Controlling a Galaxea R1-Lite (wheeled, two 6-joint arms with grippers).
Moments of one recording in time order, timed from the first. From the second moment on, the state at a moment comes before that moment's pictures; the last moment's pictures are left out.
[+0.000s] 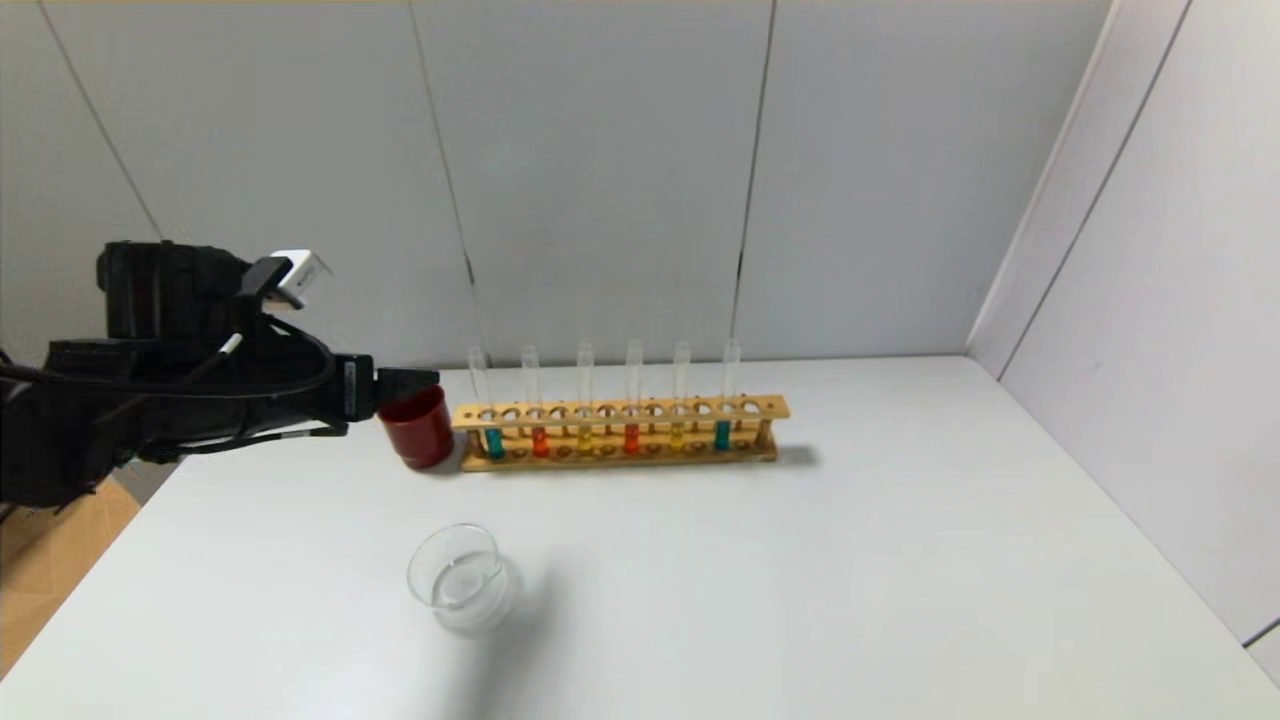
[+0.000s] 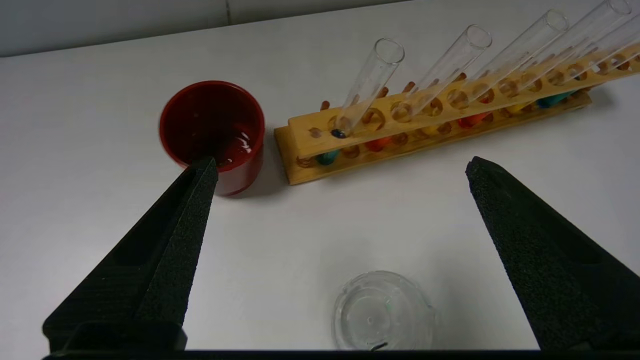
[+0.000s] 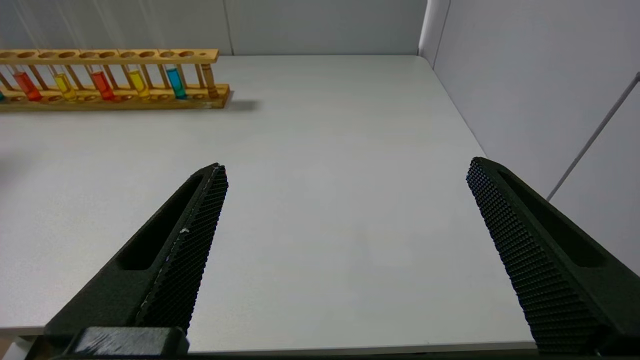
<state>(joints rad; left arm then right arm) -0.07 1.70 -0.89 -0.39 -0.28 -0.04 0.00 0.00 0.00 0.00 0.00 0.00</state>
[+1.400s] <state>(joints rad) -0.15 2.08 -1.15 -0.48 -0.27 -0.07 0.00 0.00 0.00 0.00 0.00 0.00</state>
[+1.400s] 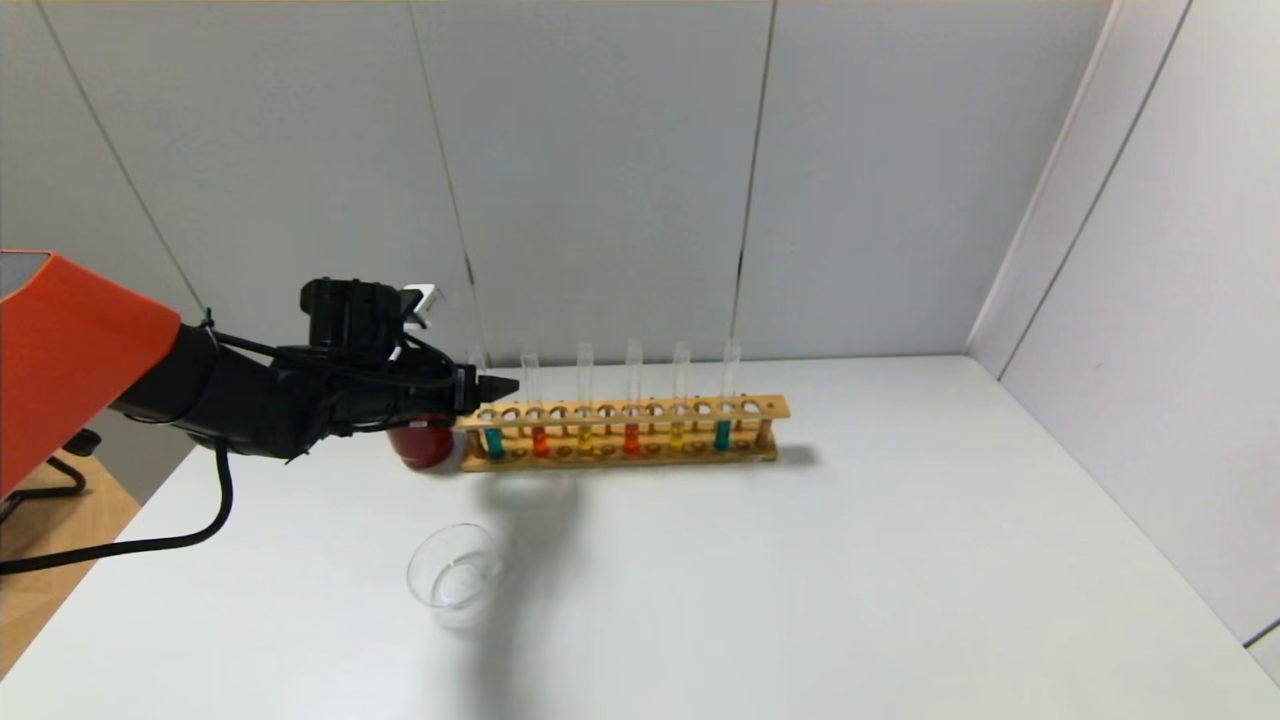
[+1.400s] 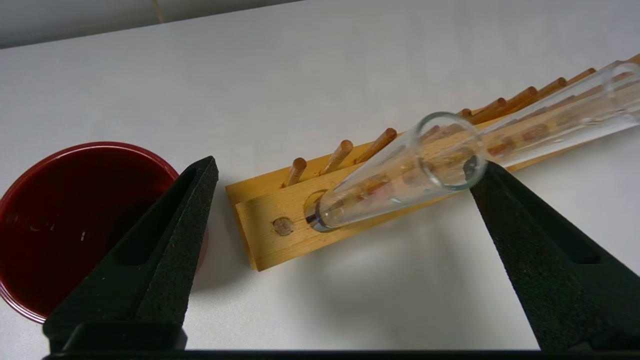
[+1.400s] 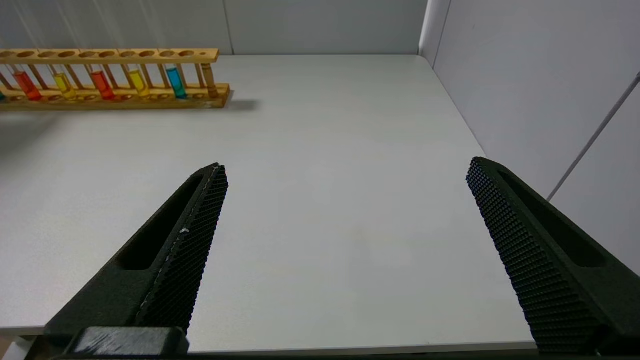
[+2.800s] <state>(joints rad) -0.18 2.09 -1.19 -0.50 -0.20 0.05 0.00 0.00 0.00 0.00 0.00 0.00</state>
